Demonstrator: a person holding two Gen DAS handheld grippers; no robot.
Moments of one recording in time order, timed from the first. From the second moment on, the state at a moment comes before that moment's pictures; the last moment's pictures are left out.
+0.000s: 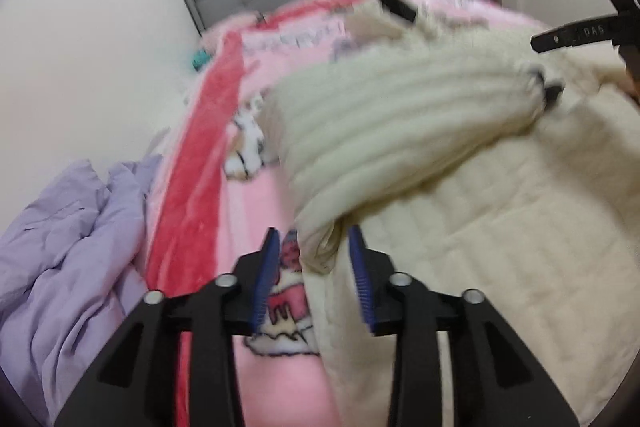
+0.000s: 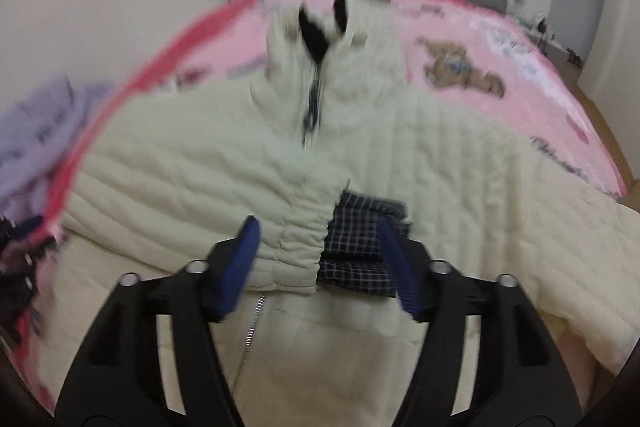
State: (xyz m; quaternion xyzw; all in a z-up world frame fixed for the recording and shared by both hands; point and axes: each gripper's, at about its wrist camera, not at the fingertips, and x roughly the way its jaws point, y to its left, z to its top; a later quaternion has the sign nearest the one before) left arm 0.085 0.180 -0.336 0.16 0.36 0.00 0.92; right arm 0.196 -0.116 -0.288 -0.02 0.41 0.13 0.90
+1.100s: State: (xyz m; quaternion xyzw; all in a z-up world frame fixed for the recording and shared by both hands) left arm 0.215 0.137 -0.329 0.08 0.38 -0.09 0.92; right arm 0.227 -0.097 -0.321 -0.07 0.40 0.26 0.88
